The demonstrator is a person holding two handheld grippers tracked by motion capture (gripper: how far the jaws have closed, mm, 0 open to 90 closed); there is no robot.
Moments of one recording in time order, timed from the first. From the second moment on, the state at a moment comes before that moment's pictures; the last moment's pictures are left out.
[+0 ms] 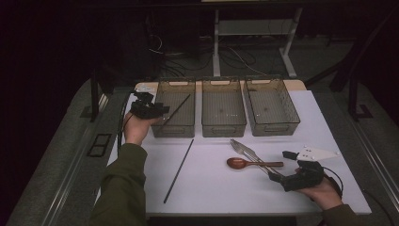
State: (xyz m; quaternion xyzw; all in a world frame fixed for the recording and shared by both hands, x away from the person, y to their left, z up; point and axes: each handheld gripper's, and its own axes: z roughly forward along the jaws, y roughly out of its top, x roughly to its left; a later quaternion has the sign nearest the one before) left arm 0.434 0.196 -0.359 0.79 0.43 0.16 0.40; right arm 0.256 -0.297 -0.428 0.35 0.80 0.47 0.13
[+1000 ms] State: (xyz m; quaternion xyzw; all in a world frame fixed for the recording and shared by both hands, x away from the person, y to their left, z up) left arm 0.335 0.189 -0.382 0.79 0.39 0.15 0.45; right arm 0.256 -0.297 -0.428 0.35 0.80 0.48 0.13
